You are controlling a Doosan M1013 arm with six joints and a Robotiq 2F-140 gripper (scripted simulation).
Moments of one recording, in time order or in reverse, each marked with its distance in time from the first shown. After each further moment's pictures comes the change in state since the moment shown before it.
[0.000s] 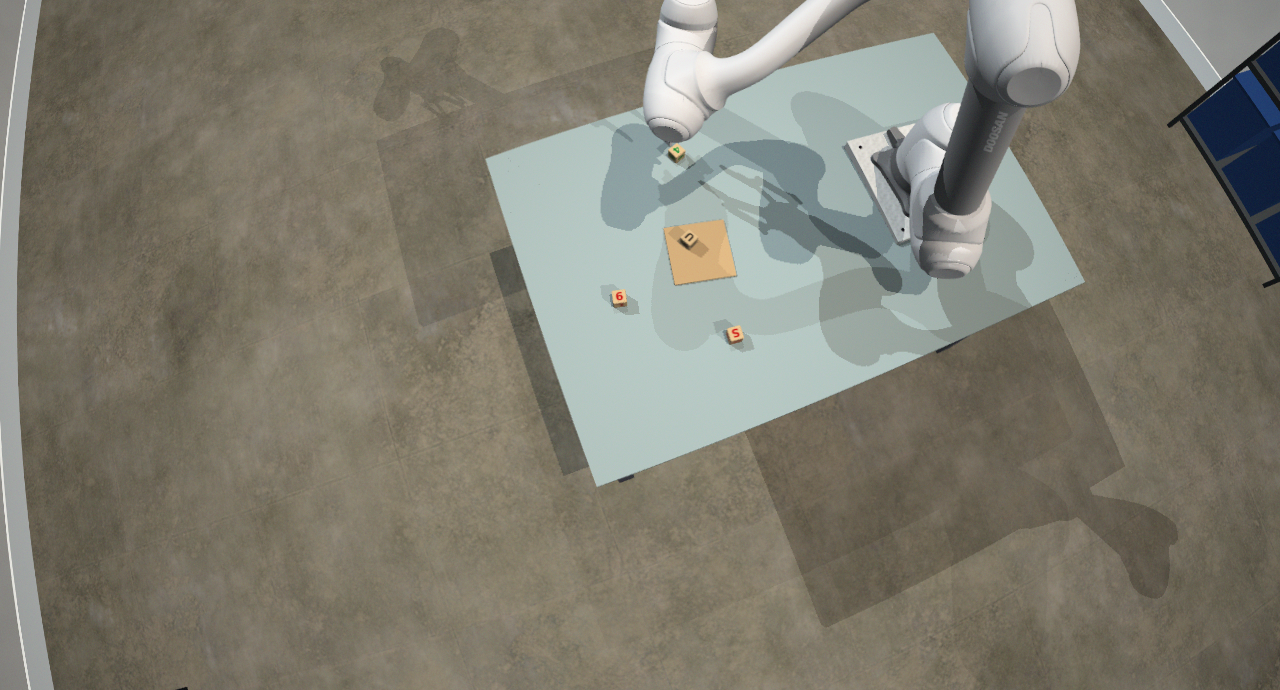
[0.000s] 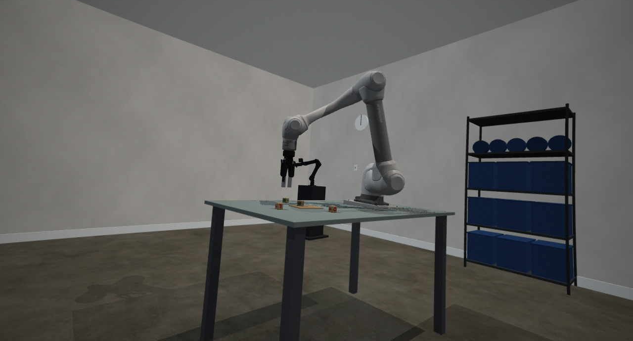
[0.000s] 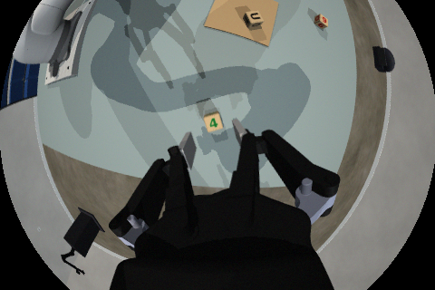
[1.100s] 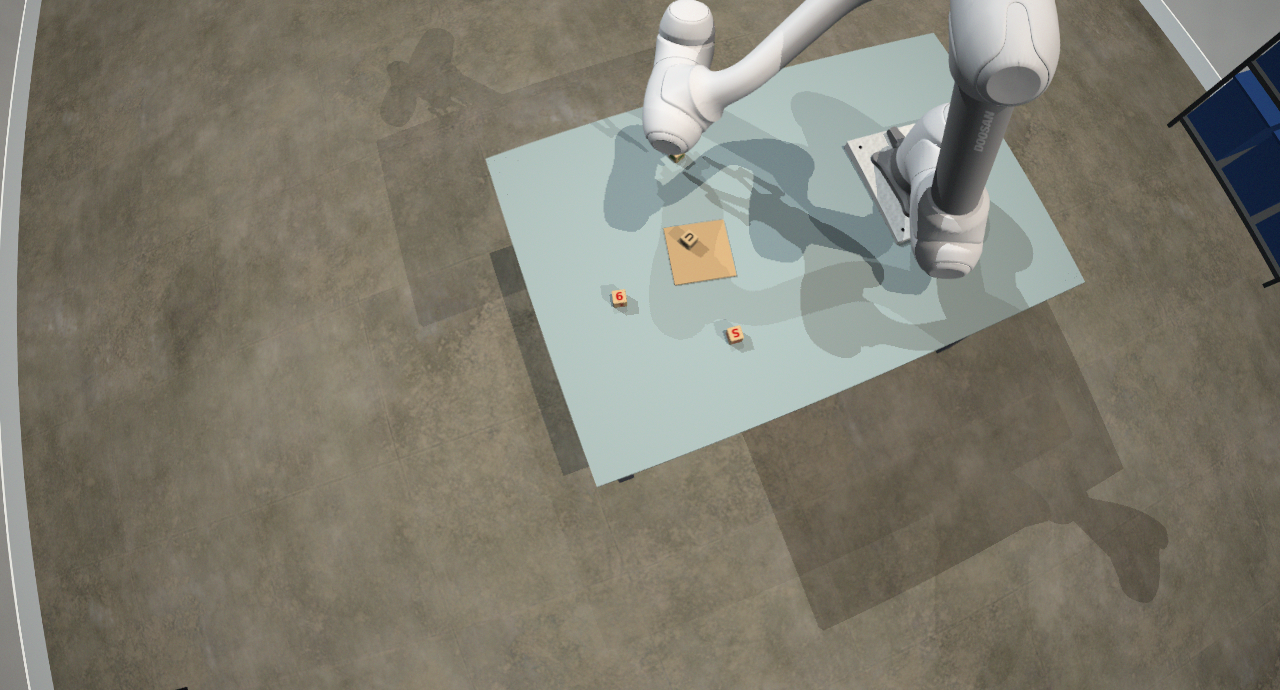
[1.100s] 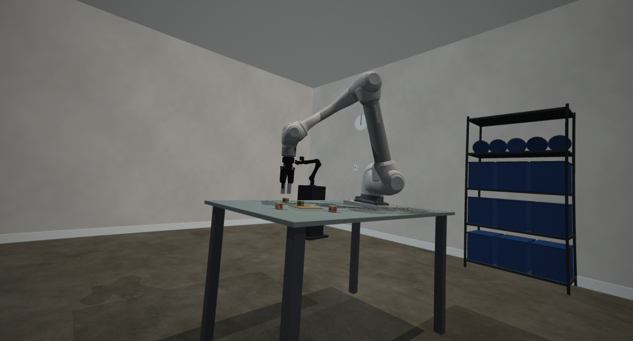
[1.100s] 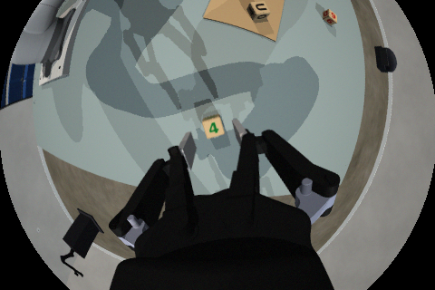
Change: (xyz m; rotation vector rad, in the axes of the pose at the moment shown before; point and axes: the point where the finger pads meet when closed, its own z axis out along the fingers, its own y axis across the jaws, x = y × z) arm -0.001 0.000 0.040 0.002 -0.001 0.000
